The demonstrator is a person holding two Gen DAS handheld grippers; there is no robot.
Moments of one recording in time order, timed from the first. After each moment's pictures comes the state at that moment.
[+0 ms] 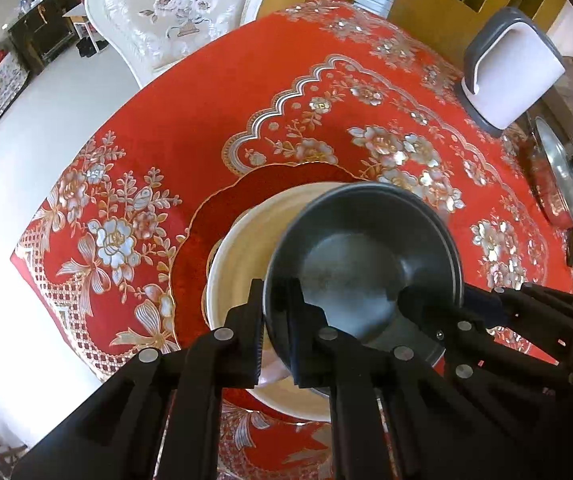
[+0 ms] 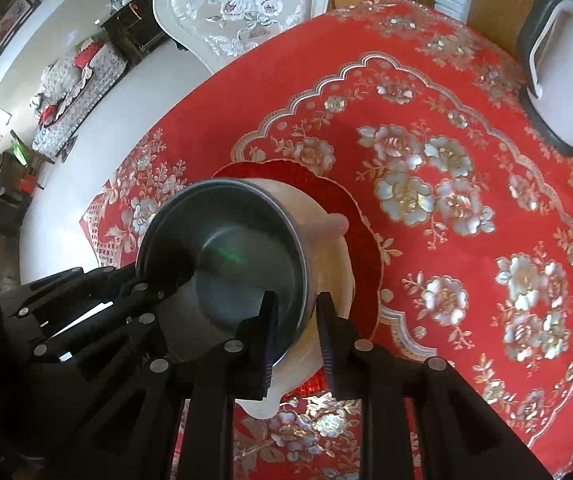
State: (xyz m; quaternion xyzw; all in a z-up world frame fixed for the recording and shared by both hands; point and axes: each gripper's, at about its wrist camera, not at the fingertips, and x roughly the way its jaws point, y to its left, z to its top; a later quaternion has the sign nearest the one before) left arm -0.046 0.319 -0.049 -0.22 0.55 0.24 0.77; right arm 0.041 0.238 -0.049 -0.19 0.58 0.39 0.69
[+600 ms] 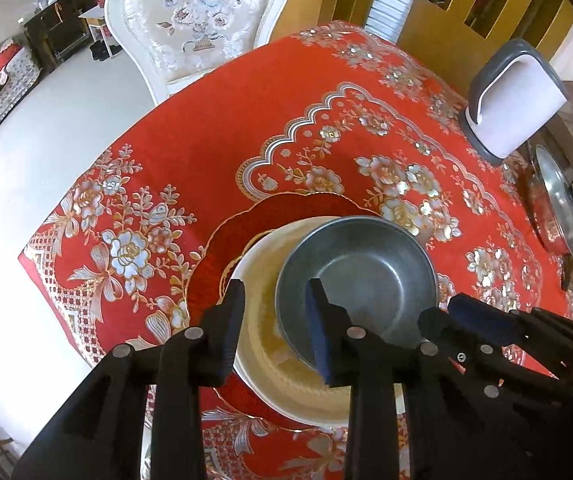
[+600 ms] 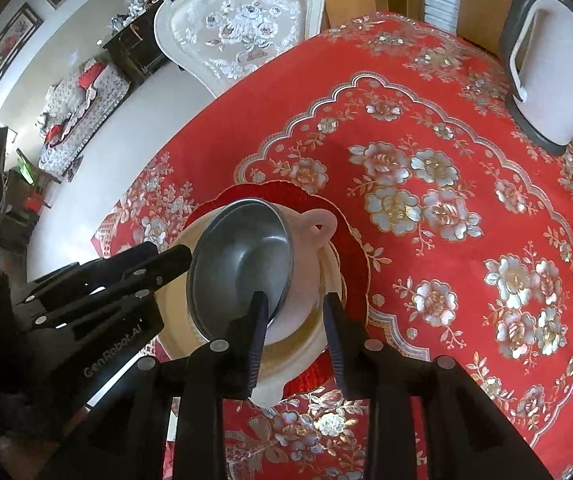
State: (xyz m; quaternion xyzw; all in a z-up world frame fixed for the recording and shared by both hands) left arm -0.051 0.327 -0.031 -0.23 0.52 0.26 0.78; right arm 0.045 0.219 -0.028 -0.16 0.56 0.40 0.70
